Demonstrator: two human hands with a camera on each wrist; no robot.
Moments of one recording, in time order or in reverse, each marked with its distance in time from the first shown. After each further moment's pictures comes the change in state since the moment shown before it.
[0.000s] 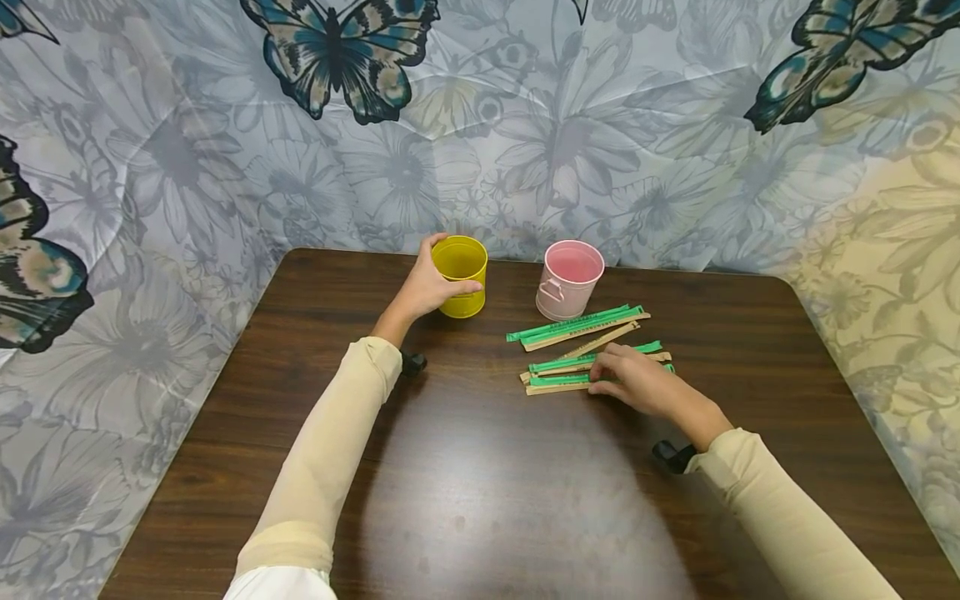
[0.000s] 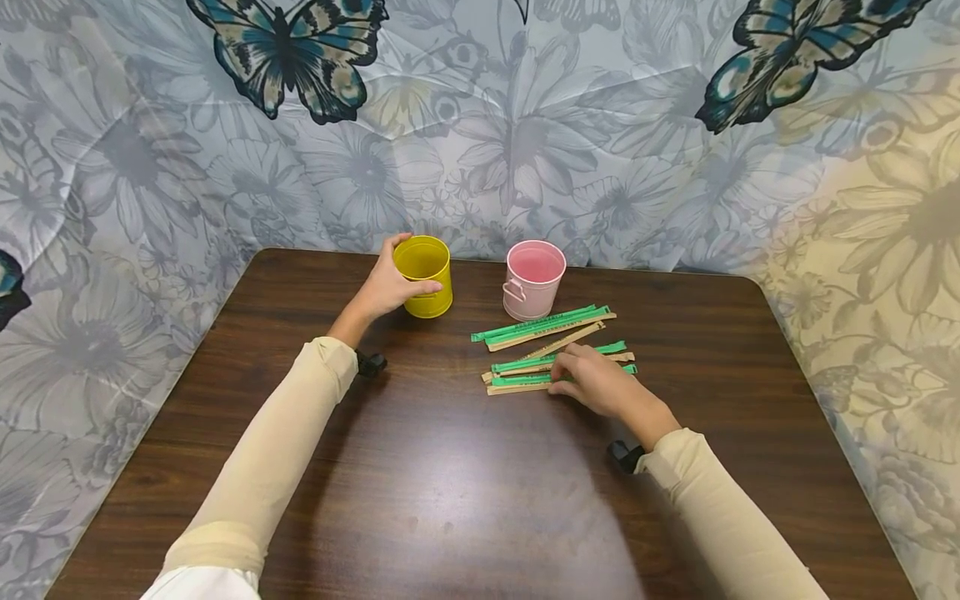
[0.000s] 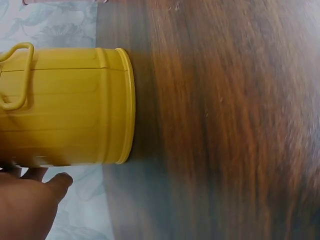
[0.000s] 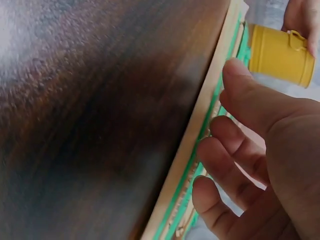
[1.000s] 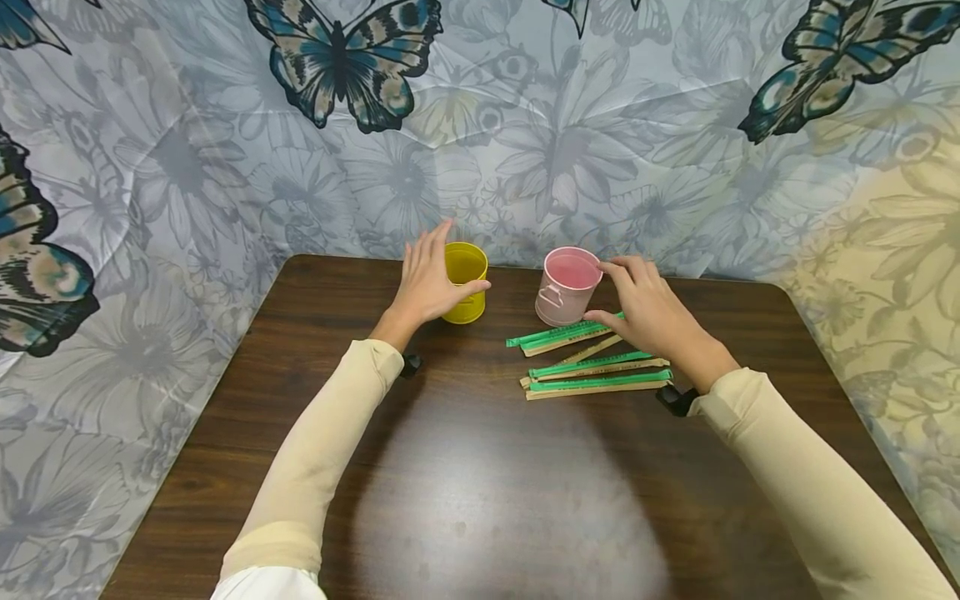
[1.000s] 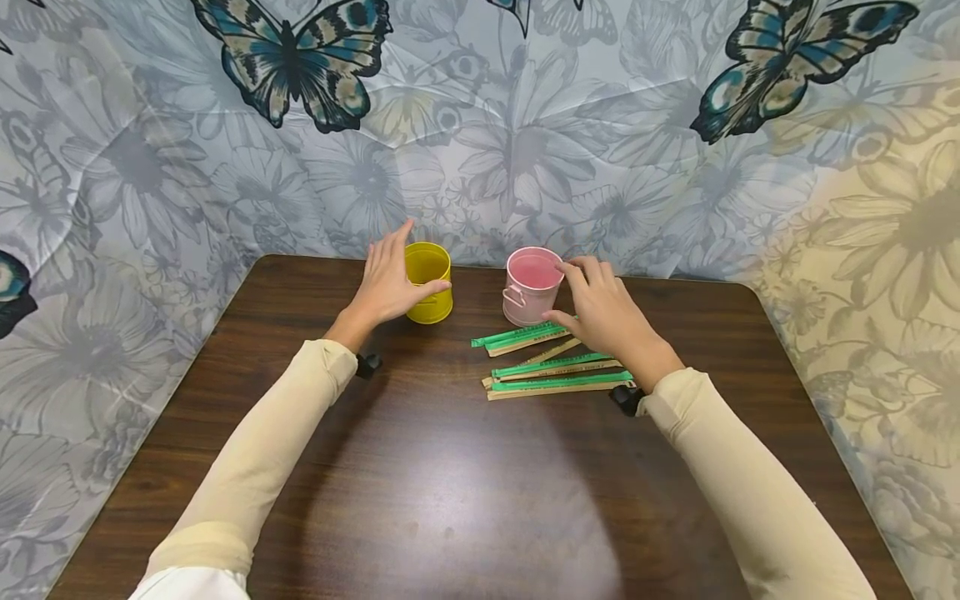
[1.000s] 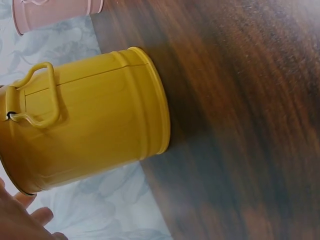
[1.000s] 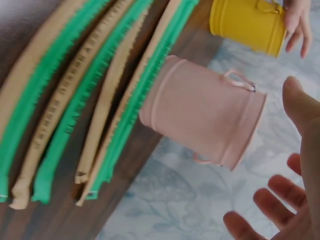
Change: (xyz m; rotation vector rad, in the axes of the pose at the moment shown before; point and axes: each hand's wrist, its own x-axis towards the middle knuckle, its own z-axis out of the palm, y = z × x) left_hand -0.006 0.028 0.002 0.630 0.122 0.119; right_hand 0.054 -0.002 -0.074 -0.216 0.259 0.108
